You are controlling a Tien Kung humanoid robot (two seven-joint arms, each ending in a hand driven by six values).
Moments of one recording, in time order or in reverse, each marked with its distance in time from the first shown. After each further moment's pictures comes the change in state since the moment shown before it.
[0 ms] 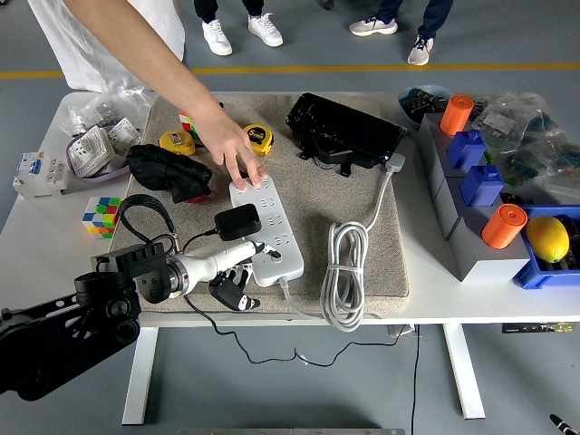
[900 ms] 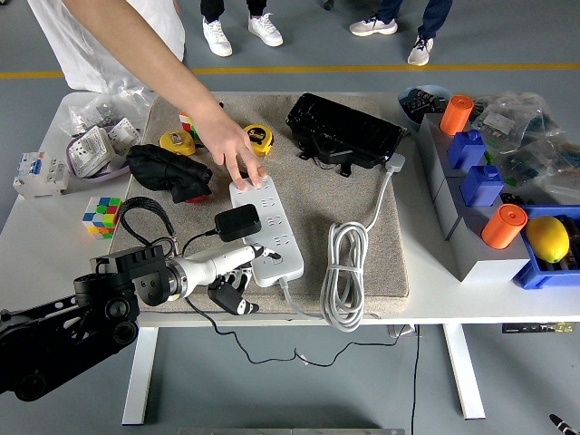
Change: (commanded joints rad) left arm -0.005 0.002 0.014 0.004 -0.015 -0.024 0.014; right arm 0.000 0.000 0.011 0.004 -0.009 -0.002 0.001
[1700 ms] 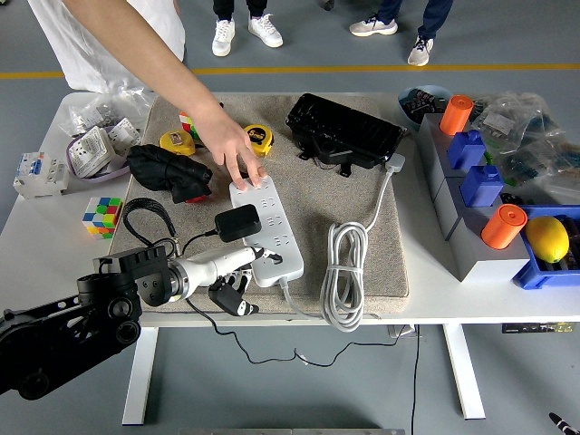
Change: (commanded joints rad) left arm -0.001 -0.002 -0.001 0.007 -0.006 -0.005 0.004; right arm 0.000 0.002 0.006 0.000 -0.002 0.000 0.000
